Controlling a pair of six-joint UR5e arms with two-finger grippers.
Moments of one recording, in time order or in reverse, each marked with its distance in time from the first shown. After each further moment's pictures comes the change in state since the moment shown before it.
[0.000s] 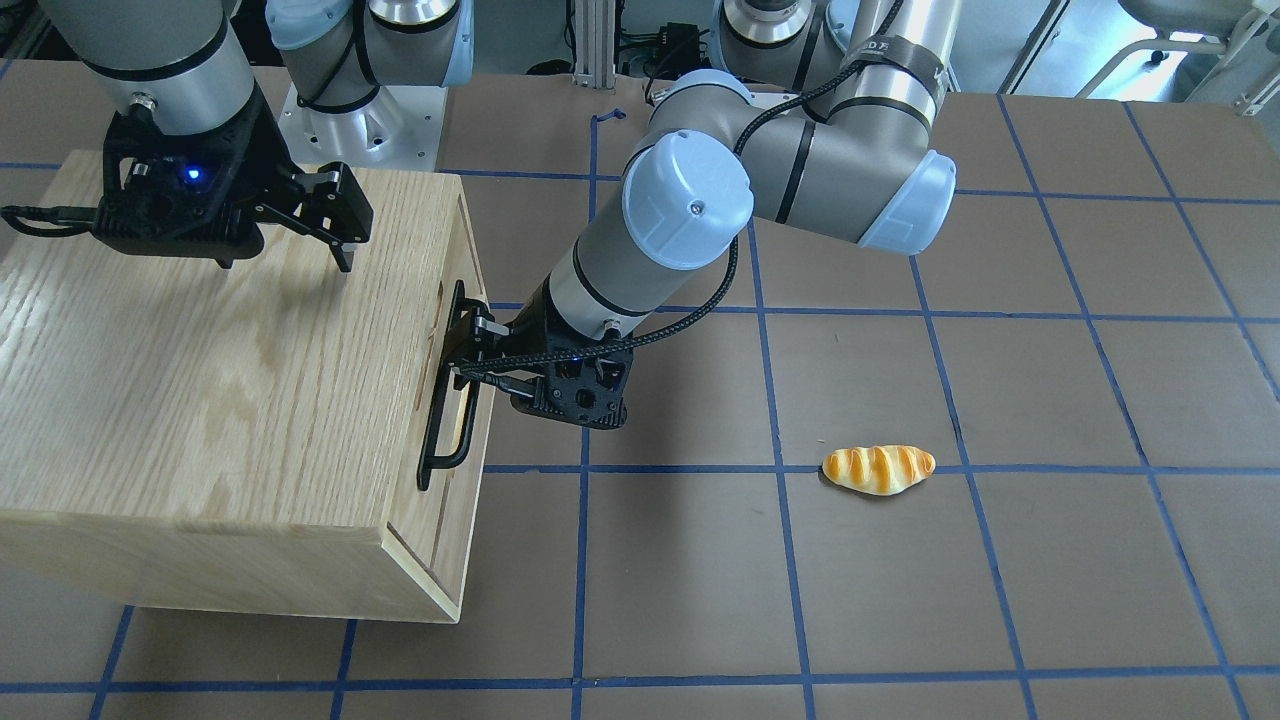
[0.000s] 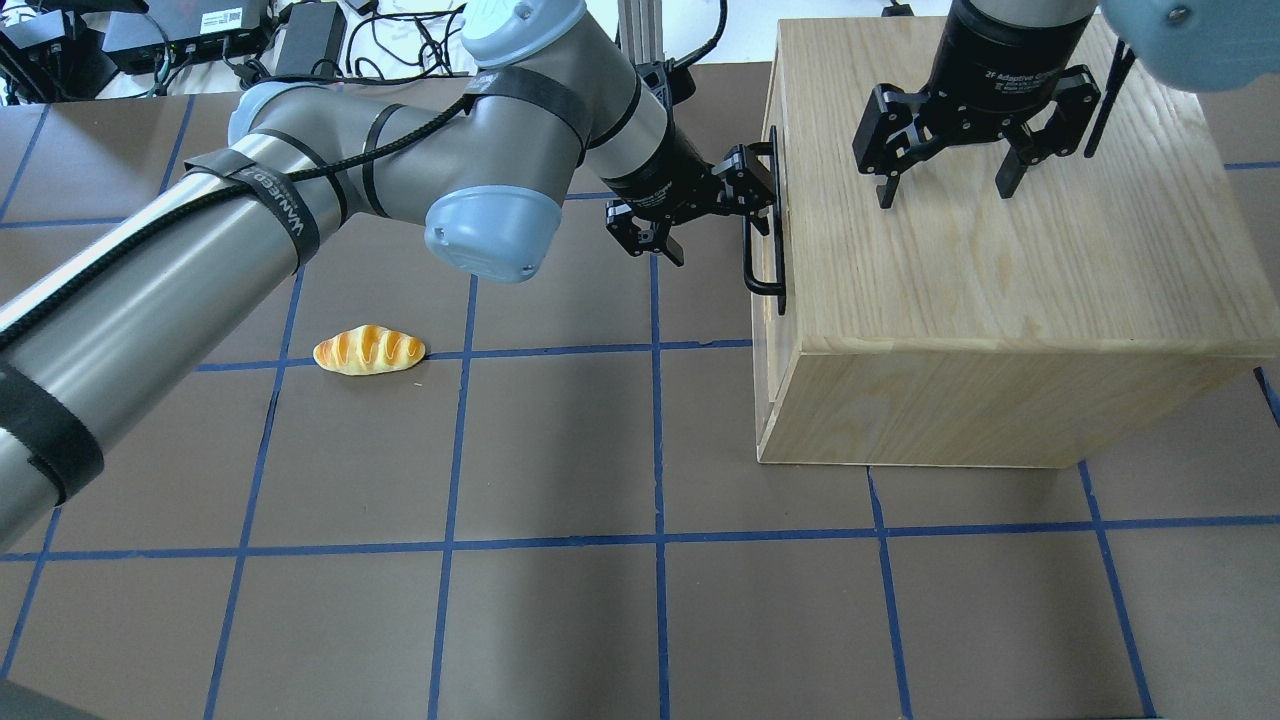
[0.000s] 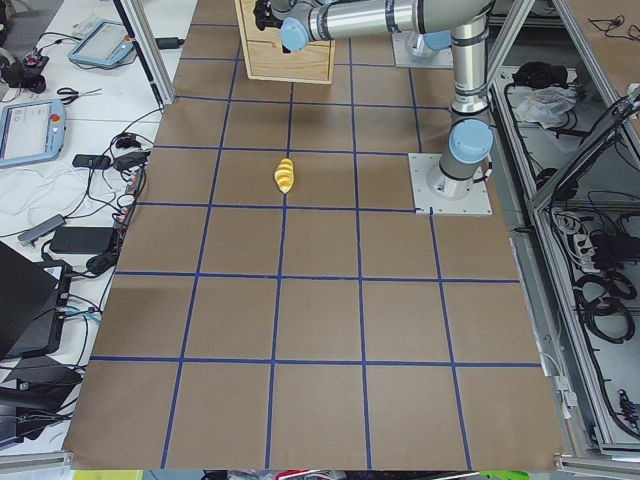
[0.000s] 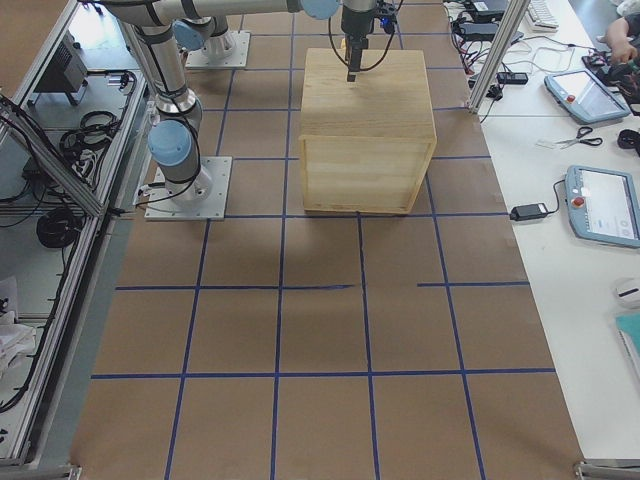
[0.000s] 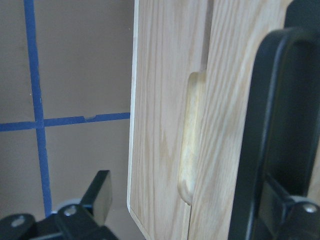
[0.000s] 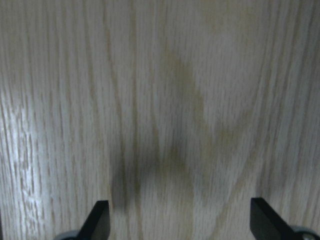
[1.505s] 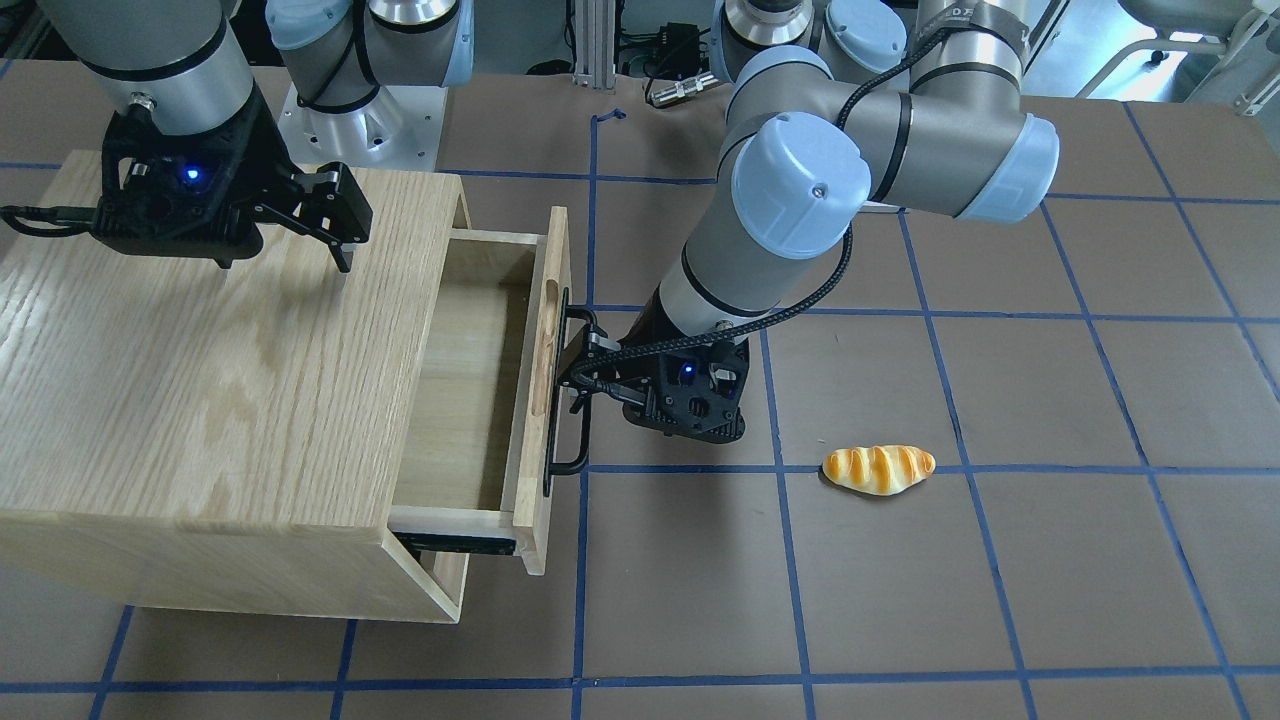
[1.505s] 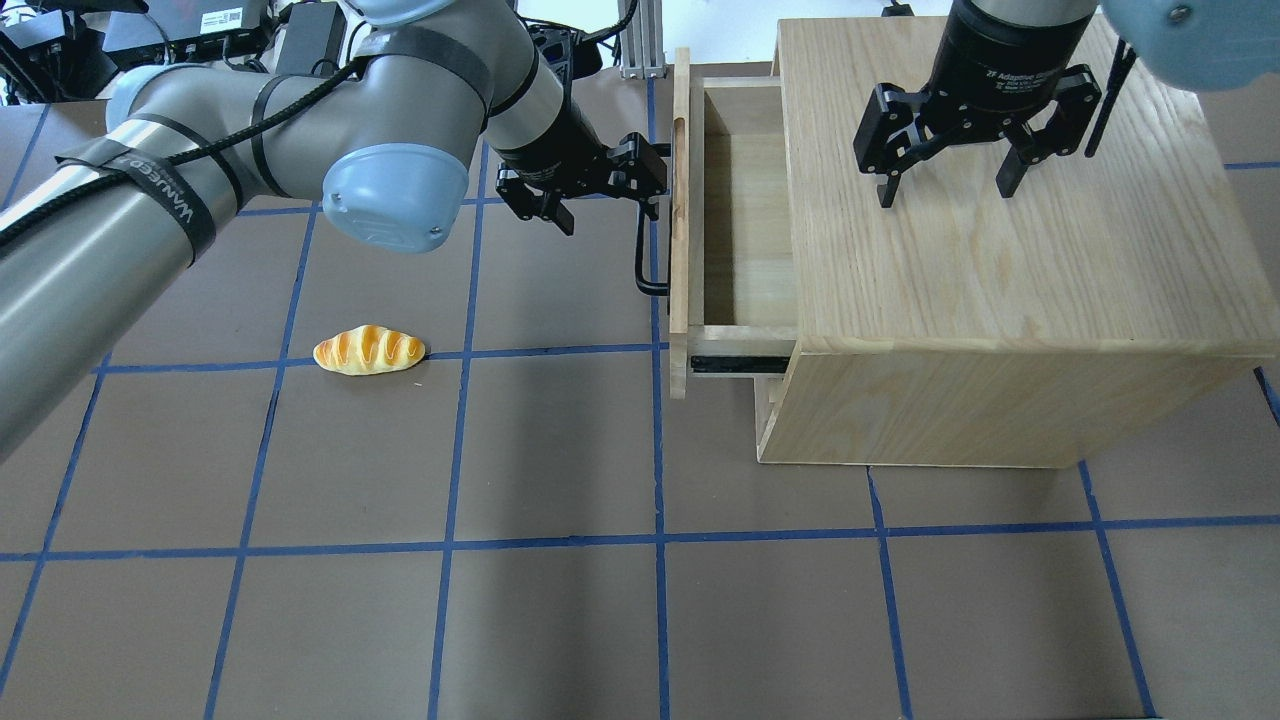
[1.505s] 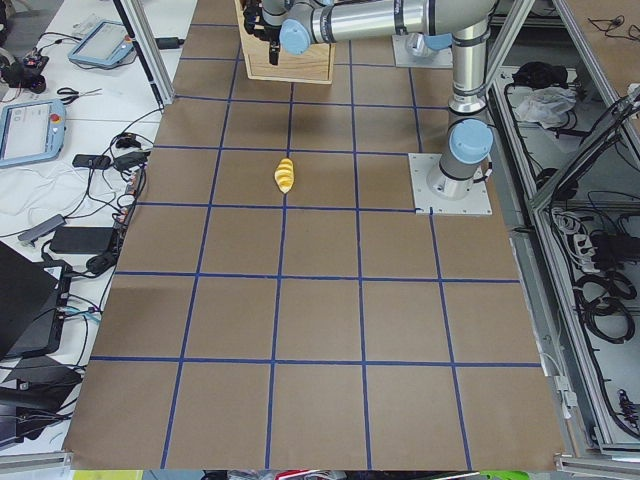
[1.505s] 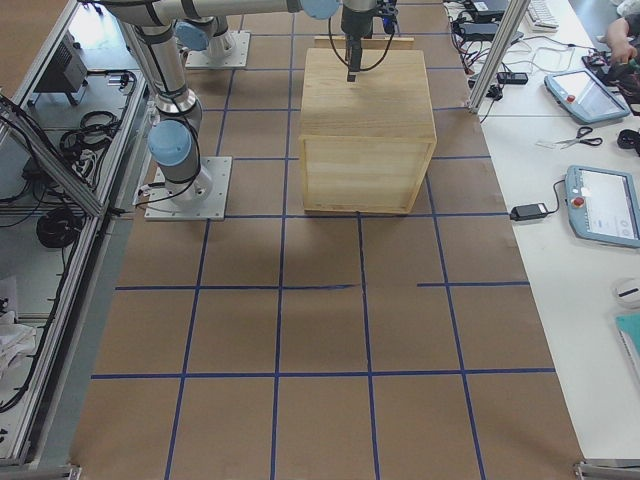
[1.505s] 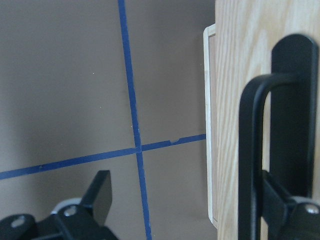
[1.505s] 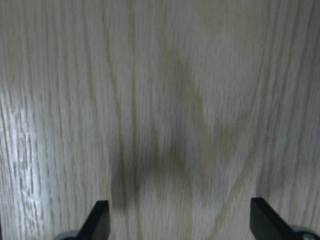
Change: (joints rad) left arm 0.114 0.071 -0.033 -0.081 0.150 0.216; right arm -0.001 0.000 0.000 0.000 0.000 -0.001
